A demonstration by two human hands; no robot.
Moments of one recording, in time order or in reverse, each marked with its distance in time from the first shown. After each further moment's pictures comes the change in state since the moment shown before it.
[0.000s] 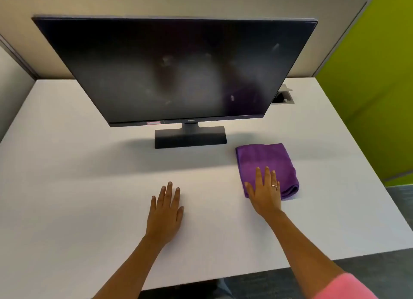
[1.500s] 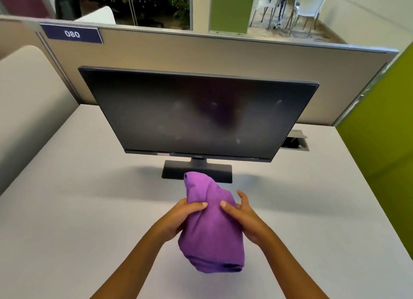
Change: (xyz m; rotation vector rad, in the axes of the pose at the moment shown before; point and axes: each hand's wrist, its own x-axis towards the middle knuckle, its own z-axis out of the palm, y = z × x) left_hand 0.063 0.069 -0.106 -1.503 -0.243 -0.277; right_hand 0.035 -0.055 -0.086 1.214 -0.658 0.043
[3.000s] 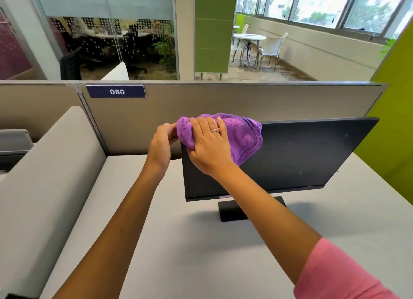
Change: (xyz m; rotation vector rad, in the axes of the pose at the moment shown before) left_hand -0.045 0.251 -0.263 0.114 0.234 0.798; right_hand 0.087 -0.274 0.311 -1.328 0.818 -1.041
